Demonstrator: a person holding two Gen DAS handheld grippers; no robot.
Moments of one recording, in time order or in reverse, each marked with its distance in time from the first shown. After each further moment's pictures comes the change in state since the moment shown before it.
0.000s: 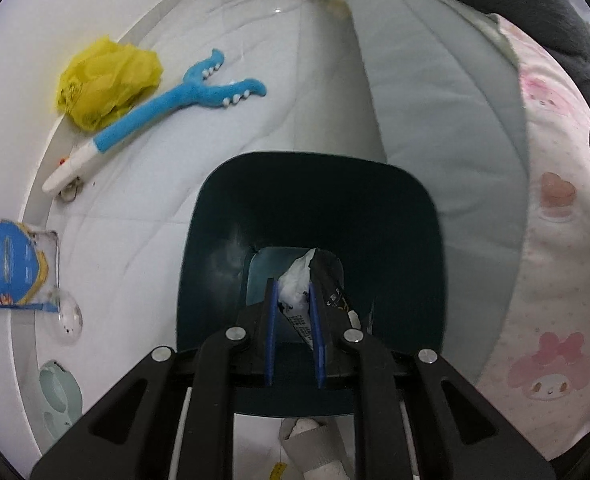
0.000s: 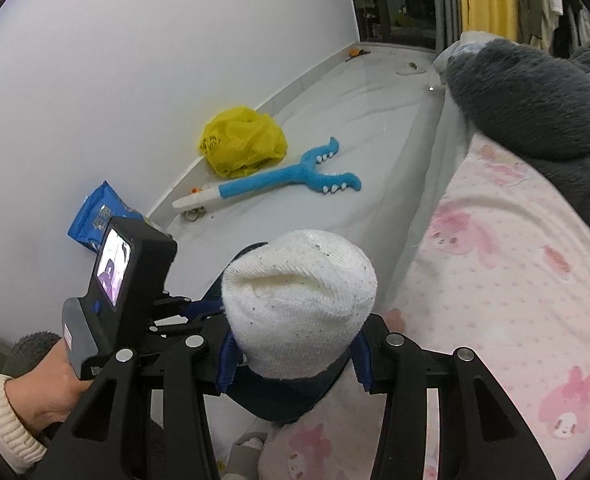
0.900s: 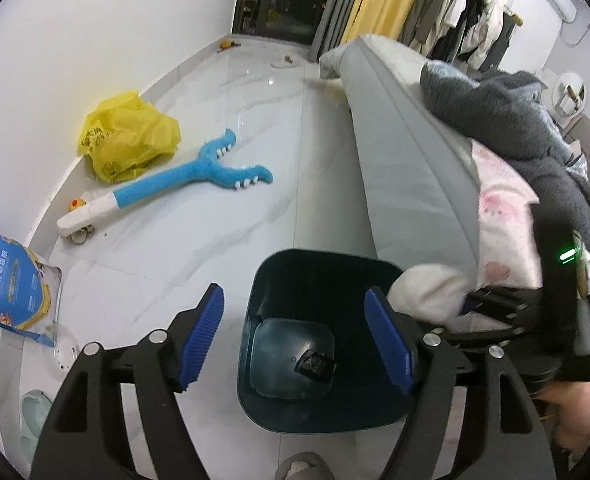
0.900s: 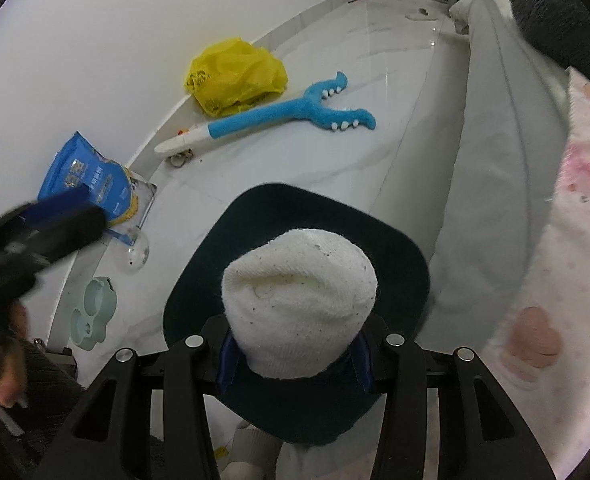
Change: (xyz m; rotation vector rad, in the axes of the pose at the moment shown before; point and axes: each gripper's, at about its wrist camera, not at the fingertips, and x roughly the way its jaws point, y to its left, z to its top) left arm -0.092 0.059 0.004 -0.067 -0.327 -0.106; right arm 0.112 0.028 -0.012 0.014 0.225 -0.040
